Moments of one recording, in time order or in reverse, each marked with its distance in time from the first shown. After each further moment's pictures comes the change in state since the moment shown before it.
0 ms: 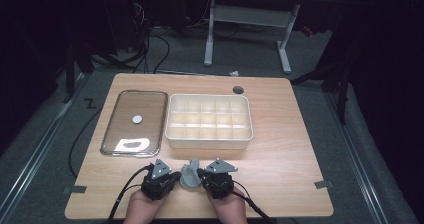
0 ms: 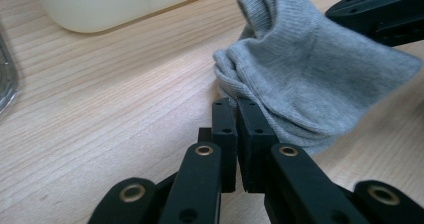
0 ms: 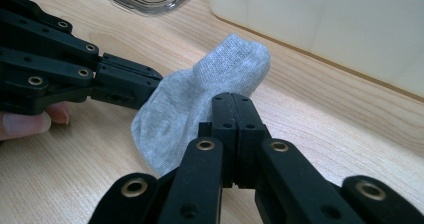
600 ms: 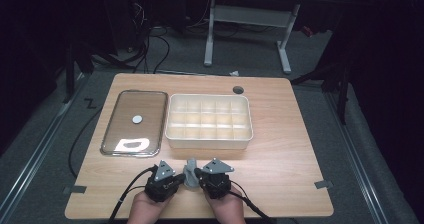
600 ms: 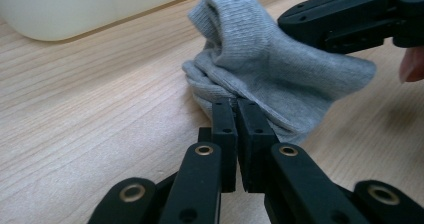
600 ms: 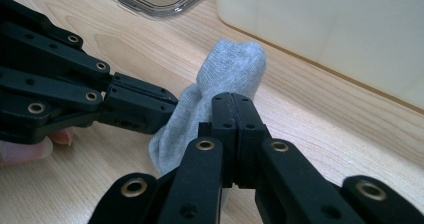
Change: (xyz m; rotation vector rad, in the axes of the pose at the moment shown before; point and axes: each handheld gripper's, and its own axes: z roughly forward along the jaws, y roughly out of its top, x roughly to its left) left arm -0.011 0.002 0.001 -0.008 -0.047 0.013; right arm 0.007 0.004 0.002 -0.007 -0.005 -0.035
